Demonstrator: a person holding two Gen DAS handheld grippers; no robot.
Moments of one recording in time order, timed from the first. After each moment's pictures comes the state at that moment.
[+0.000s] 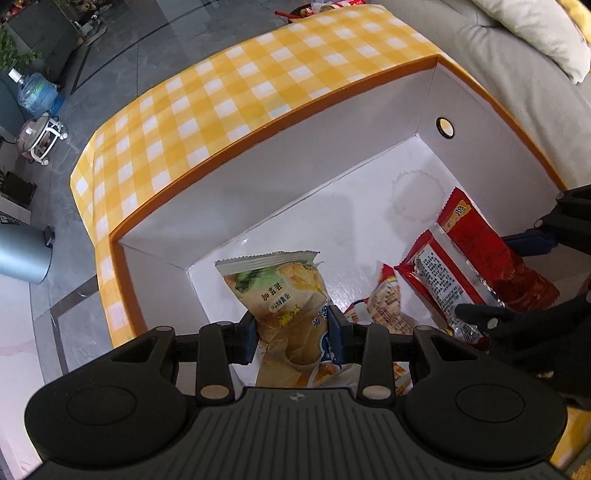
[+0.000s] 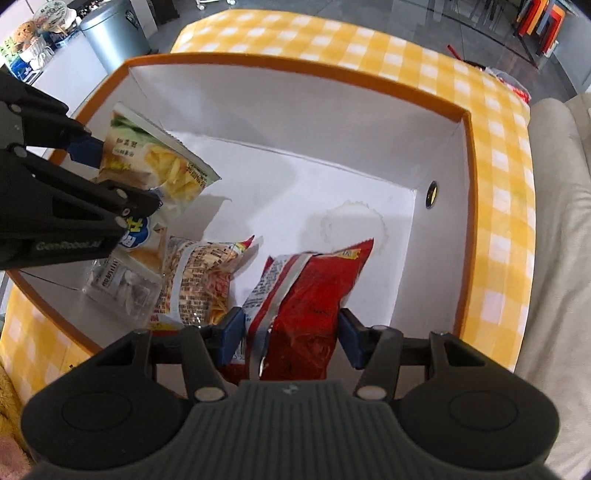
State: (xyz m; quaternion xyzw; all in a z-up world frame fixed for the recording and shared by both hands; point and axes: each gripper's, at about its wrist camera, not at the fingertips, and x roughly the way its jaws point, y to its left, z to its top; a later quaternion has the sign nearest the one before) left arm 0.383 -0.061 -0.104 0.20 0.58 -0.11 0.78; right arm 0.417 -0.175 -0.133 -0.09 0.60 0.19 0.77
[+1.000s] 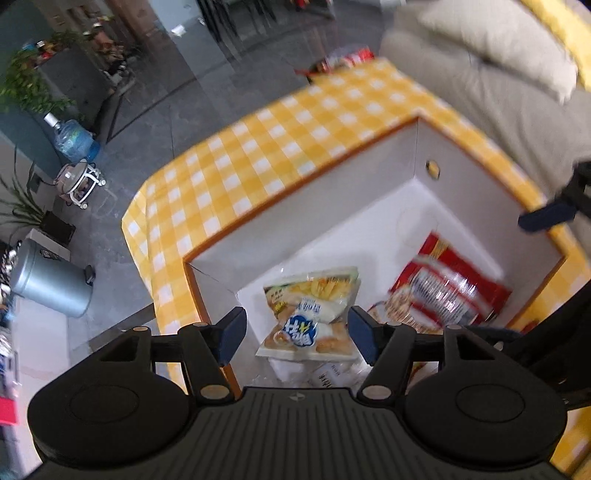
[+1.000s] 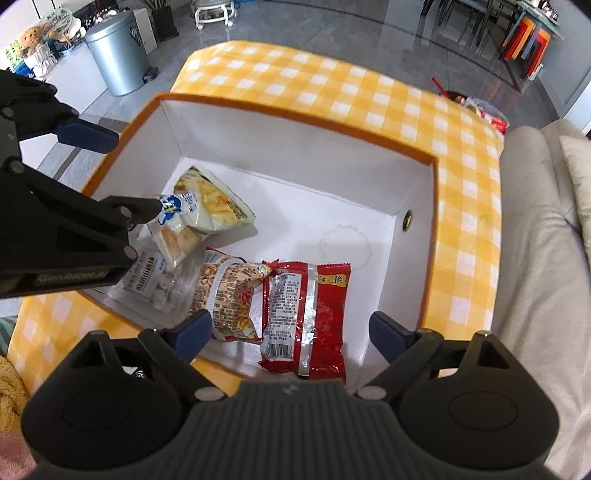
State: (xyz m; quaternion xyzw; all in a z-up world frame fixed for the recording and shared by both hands) left arm 0.332 -0.054 -0.034 0.22 0.49 -0.09 0.84; right arm 0.388 -0.166 -0.072 -0.11 0.56 0.17 0.80
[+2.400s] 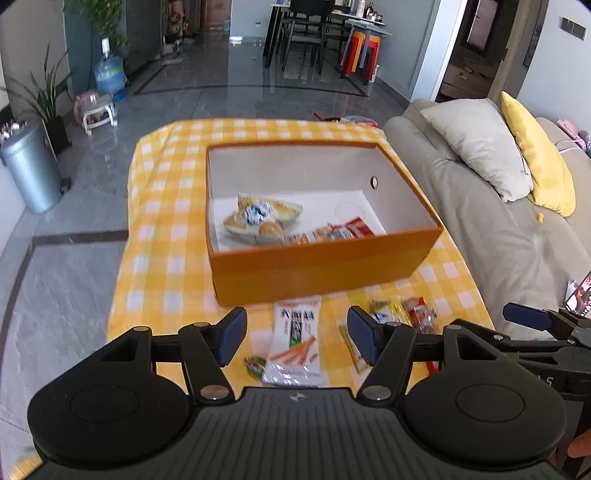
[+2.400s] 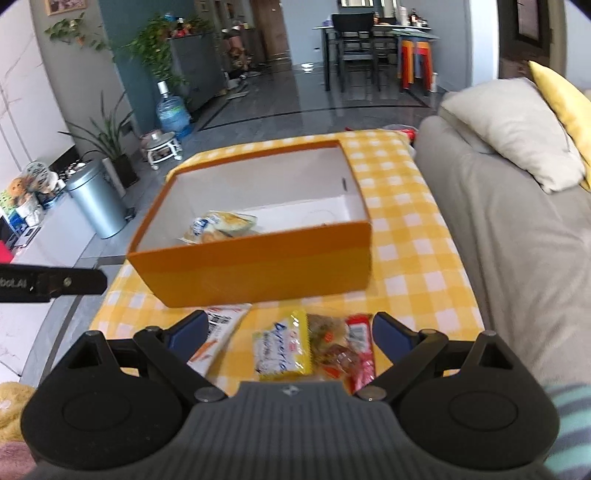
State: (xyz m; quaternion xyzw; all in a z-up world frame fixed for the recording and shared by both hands) left arm 0.141 0.010 -0.023 -0.02 0.44 -0.09 0.89; right arm 0.159 -0.216 -0.052 0.08 0.40 0.07 0.91
